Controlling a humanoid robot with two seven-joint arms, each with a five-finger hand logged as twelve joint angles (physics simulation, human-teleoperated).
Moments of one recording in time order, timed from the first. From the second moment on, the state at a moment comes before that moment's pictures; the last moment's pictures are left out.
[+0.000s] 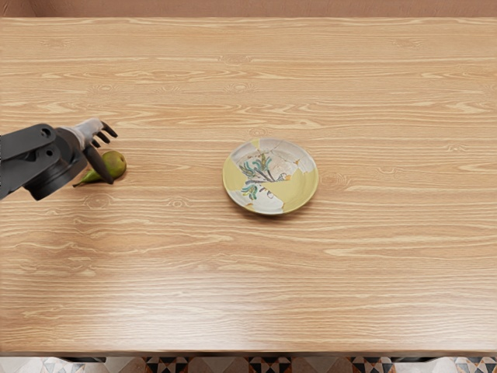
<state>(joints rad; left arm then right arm) -1.09 0.51 -0.13 -1.06 0.95 0.14 0.61 -0.04 0.00 -0.03 0.11 -0.05 0.10 -0.22</state>
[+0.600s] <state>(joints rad) -1.09 0.49 -0.12 -1.05 0.95 0.14 0.61 -0.04 0.00 -0.02 0.11 -0.05 0.10 -0.22</state>
